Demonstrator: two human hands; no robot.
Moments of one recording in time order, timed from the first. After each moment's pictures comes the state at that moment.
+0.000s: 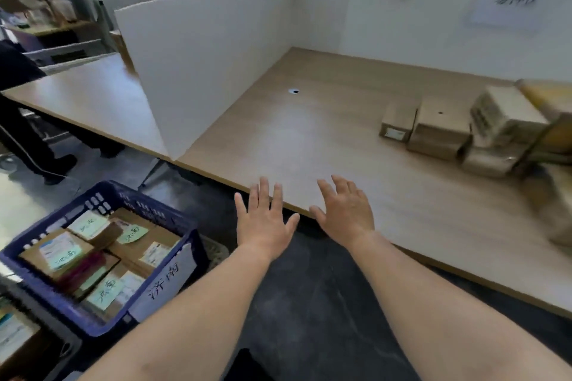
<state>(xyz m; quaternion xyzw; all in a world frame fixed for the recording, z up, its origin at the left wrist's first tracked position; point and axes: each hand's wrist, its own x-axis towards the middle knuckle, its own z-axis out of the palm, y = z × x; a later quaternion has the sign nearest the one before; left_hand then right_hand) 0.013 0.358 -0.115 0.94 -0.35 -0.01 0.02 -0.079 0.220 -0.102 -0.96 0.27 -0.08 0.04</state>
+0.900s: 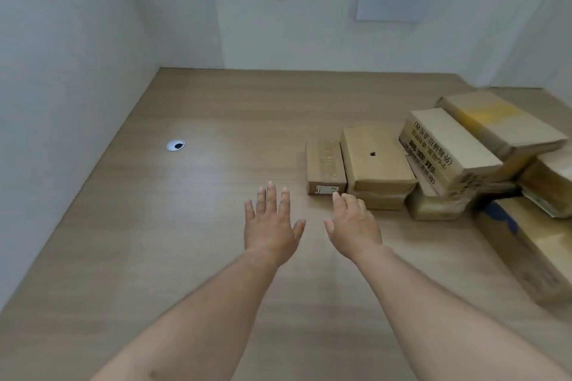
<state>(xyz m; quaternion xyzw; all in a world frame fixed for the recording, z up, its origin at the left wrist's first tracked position) 0.153 -0.011 -0.117 0.83 -0.56 -0.05 0.00 0.010 -0.089 -0.114 -0.85 0.52 -0.03 0.07</state>
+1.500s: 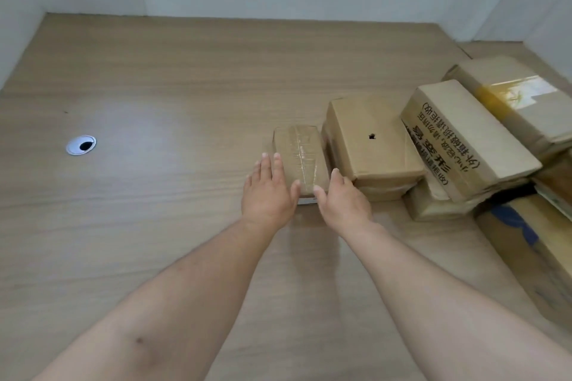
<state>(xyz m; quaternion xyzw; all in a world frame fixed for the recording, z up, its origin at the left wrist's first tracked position) 0.182 -0.181 -0.157 0.78 -0.58 -0.18 0.11 0.048 -0.217 -0.146 -0.75 0.64 -0.01 0.18</state>
